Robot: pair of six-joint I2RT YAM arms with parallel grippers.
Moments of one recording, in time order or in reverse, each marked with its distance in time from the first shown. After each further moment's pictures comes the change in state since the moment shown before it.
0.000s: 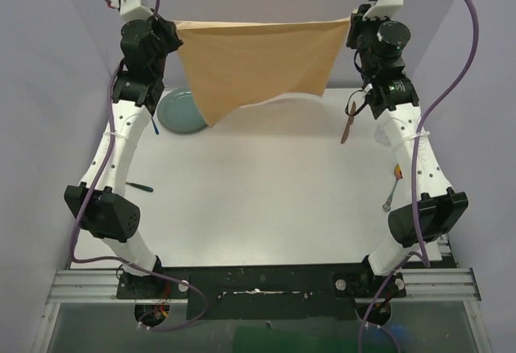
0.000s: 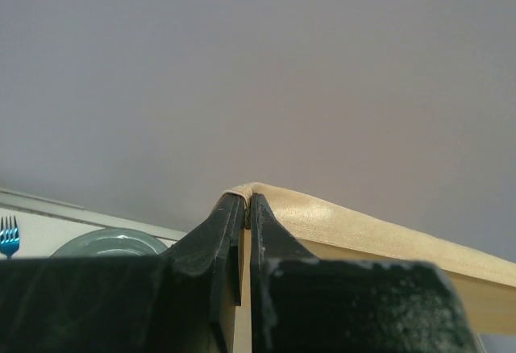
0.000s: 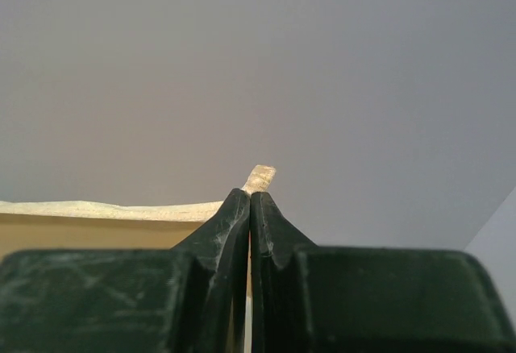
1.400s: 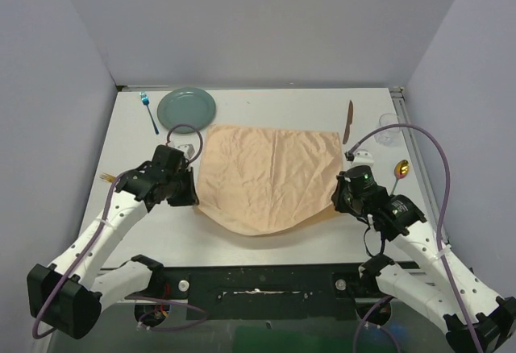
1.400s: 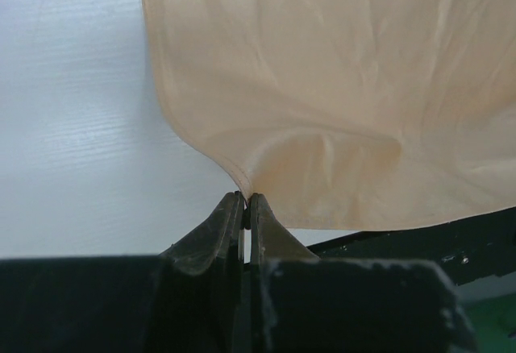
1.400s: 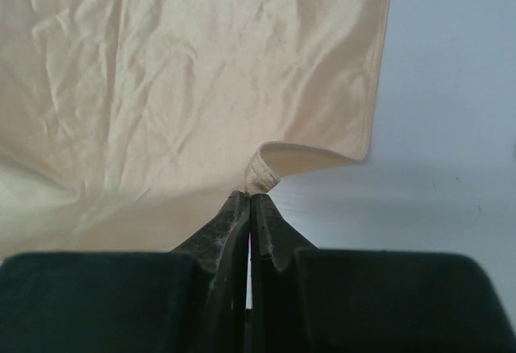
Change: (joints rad) left arm -0.187 -0.626 -0.970 -0.744 0.339 -0.007; right arm 0.338 -0.866 -1.083 -0.720 0.070 0.524
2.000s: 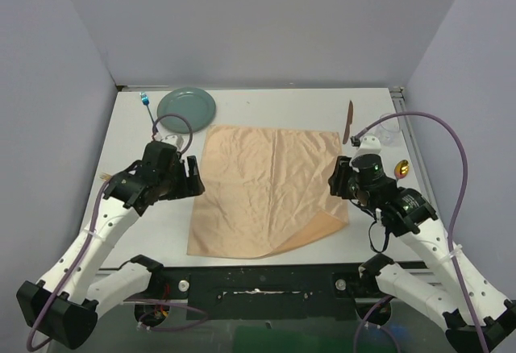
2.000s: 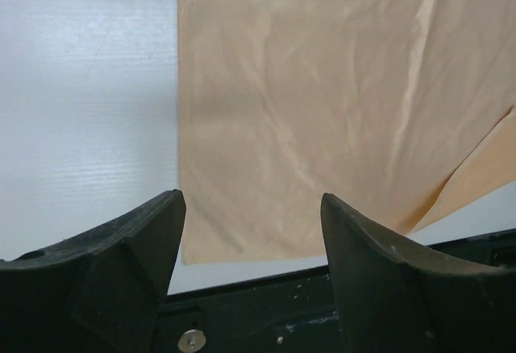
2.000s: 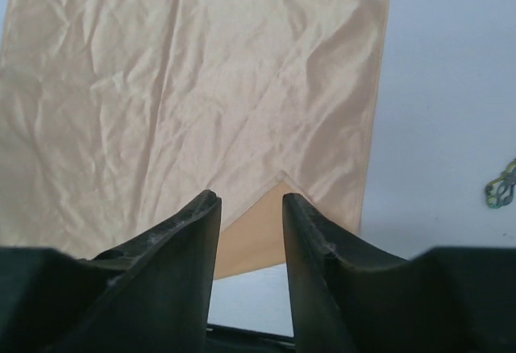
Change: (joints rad) left arm -0.026 -0.080 0.054 -0.063 -0.106 -0.069; right arm 0.005 0.019 0.151 -0.028 0.002 -0.038
